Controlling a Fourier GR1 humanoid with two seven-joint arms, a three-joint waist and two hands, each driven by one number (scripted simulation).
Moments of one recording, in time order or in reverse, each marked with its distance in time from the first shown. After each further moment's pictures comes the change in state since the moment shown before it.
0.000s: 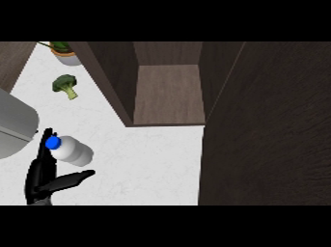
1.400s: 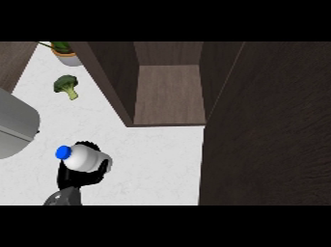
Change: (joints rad) left arm -0.241 -0.034 0.034 0.501 0.067 -0.208 -0.367; right arm 0.053 0.009 -0.027 0.004 0.007 0.040 -0.048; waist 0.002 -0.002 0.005
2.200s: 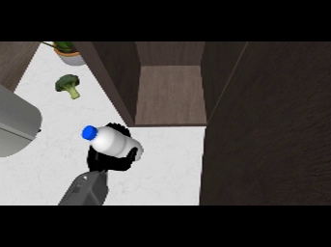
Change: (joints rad) left arm -0.021 -0.075 -0.351 -0.243 0.255 0.078 0.194; right arm -0.012 0.022 0.039 0.003 0.010 -0.015 0.022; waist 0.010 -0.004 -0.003
